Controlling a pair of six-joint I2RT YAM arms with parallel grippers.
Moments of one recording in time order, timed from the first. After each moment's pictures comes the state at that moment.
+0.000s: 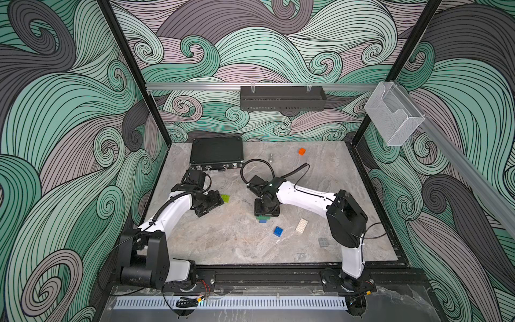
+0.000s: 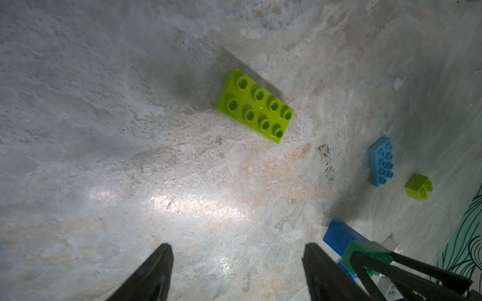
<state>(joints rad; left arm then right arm) -0.09 1.35 0.88 -0.76 0.26 -0.55 0.90 1.98 1.51 -0.95 -0.02 0.86</state>
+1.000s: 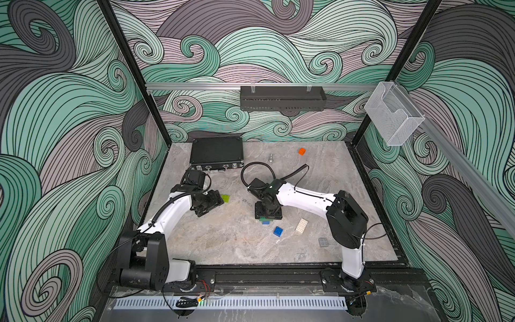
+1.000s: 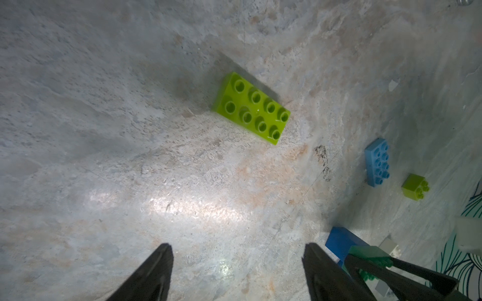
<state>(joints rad) -0.09 1.34 0.87 -0.76 0.26 -0.55 0.91 1.97 1.47 -0.98 -0.01 0.87</state>
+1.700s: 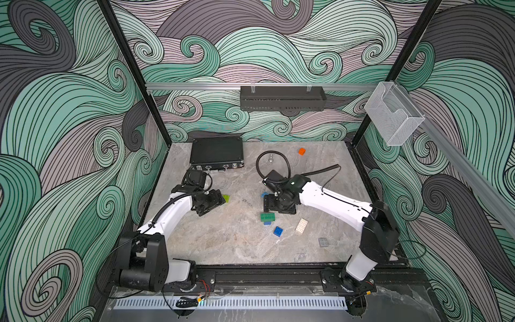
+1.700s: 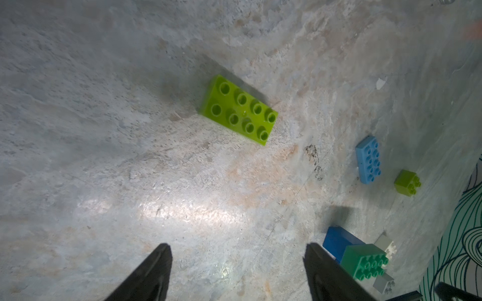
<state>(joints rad) -0.13 1.33 0.87 -0.73 0.27 -0.53 0.82 1.66 1.35 -0.99 0.02 0.83</state>
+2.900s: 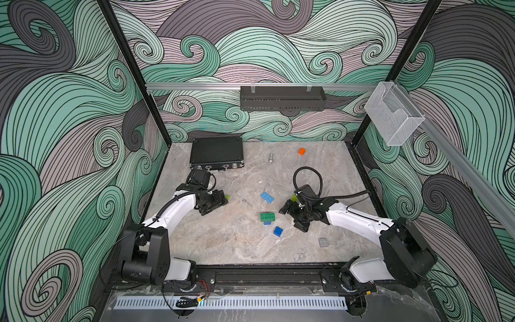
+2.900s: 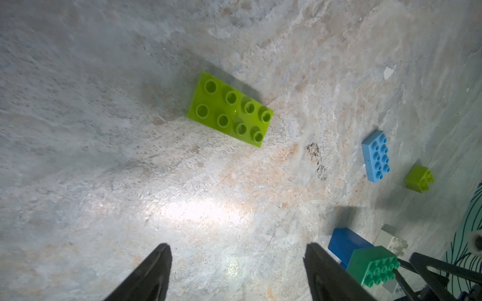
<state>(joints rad) -0.15 1.38 0.88 -0.70 0.26 -0.53 0.61 1.44 0.79 -0.48 -0.23 1.15</state>
